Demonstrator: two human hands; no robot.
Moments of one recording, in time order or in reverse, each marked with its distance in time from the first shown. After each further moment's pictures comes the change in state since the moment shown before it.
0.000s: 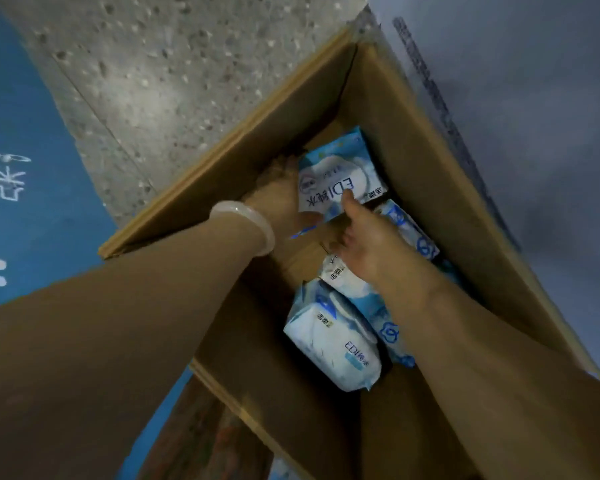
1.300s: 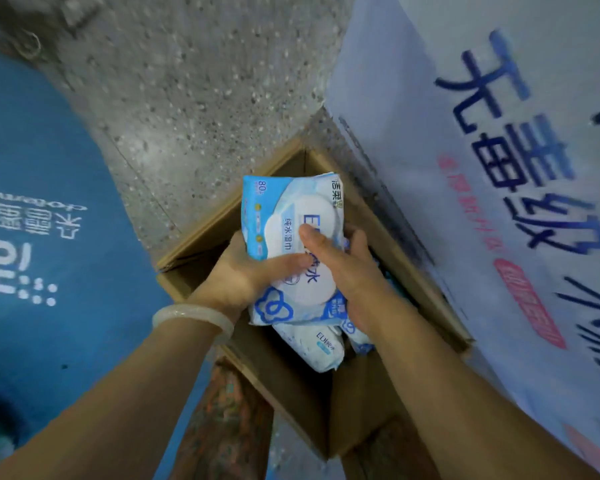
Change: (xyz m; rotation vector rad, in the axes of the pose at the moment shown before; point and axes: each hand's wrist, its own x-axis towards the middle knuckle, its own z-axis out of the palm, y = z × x) left_hand -0.194 0.067 -0.090 -1.251 -0.091 -0.023; right_hand -0.207 -0.017 -0.008 -0.024 -0.078 -0.332
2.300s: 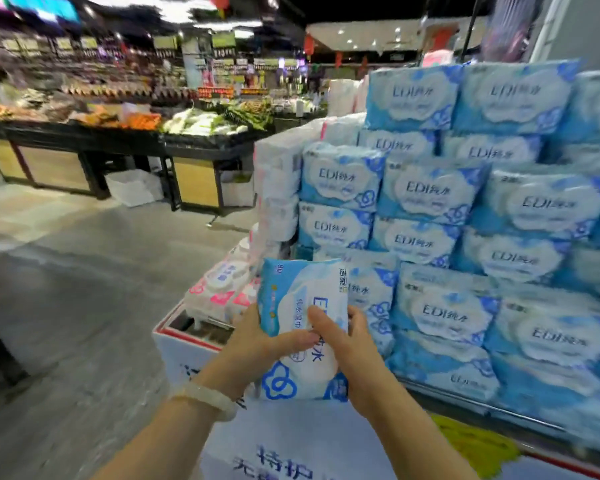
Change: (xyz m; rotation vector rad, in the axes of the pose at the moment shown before) left_hand -0.443 0.364 0.312 0.482 -0.671 0.822; right_hand -0.576 -0.256 -0.110 0.412 0.226 -0.989
